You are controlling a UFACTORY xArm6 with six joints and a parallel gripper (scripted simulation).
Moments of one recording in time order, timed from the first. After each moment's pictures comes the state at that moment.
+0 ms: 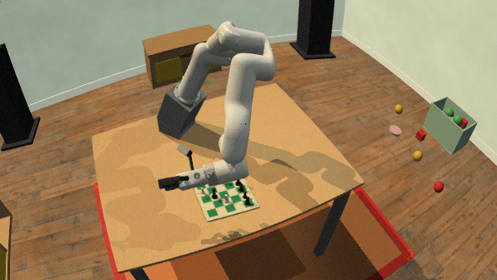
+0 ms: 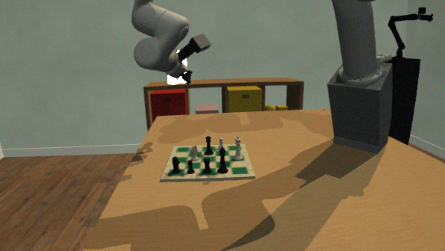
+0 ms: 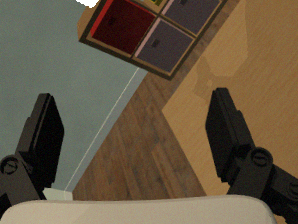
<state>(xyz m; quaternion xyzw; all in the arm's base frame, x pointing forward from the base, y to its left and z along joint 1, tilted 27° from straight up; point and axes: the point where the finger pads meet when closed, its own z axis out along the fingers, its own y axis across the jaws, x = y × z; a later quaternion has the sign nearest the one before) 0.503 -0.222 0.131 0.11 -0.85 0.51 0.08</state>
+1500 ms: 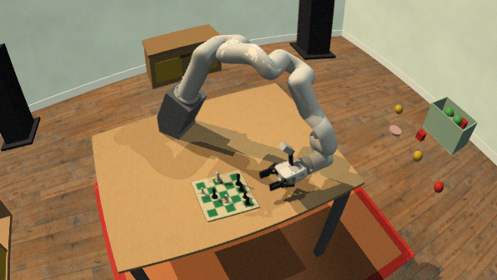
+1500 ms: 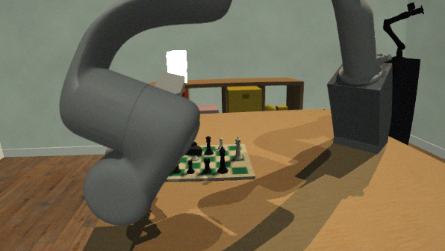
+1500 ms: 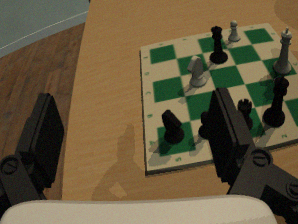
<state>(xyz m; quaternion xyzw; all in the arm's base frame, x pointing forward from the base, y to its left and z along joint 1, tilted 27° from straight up) 0.511 0.179 0.133 0.42 -0.71 0.52 0.23</state>
